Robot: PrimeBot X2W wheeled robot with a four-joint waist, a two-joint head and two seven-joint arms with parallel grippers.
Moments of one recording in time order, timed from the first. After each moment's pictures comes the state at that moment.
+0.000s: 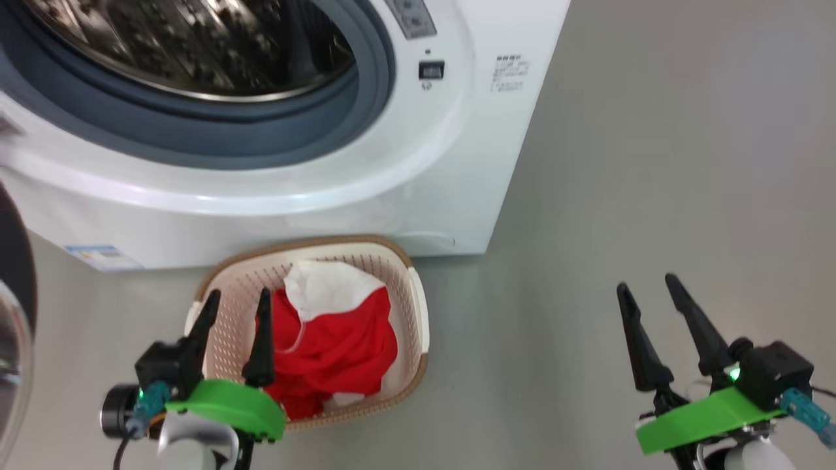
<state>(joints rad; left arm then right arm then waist) -0.33 0.02 -0.05 0.51 -0.21 -0.05 -0.26 -0.07 -0.08 0.05 0.15 0.34 0.13 -0.26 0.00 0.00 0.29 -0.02</state>
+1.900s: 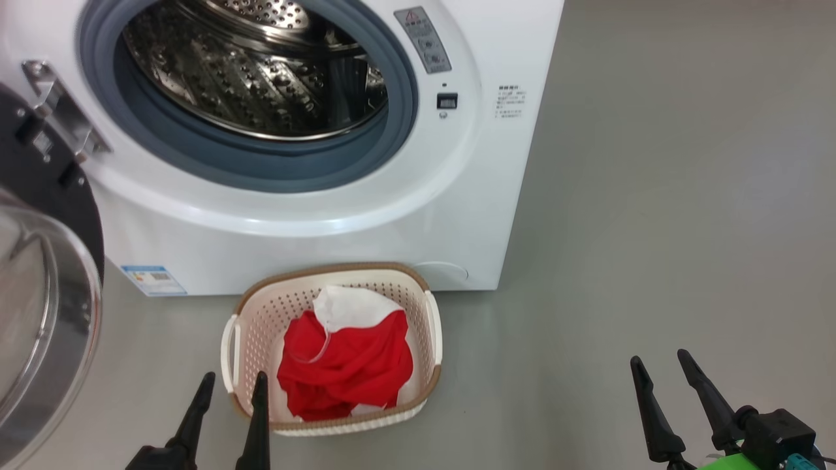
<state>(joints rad) 0.02 0.04 -0.03 0.20 -0.19 -0.05 -0.26 0.12 -0.06 0.00 0.15 0.31 0.13 -0.26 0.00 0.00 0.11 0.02</state>
